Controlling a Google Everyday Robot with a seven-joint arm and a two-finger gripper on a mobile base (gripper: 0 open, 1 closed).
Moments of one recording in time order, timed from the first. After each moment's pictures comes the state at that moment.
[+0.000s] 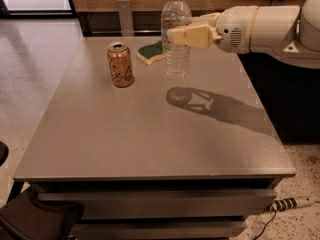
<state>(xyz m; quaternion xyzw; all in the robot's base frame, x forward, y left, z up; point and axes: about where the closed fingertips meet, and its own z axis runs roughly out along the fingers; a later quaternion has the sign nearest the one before) 0.609 -0.069 1.002 -0.37 0.68 0.32 0.55</state>
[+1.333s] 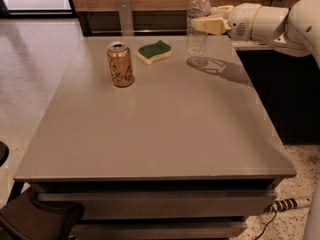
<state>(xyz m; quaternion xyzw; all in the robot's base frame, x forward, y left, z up) 0.771 -0.152 0.963 -0.37 0.65 0.25 0.62</state>
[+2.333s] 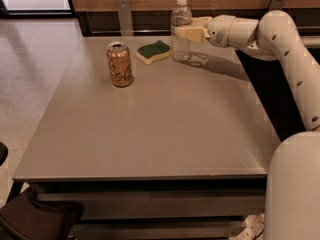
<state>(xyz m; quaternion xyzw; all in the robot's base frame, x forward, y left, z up) 0.816 -0.108 0.911 -0.37 0.65 0.30 0.59</state>
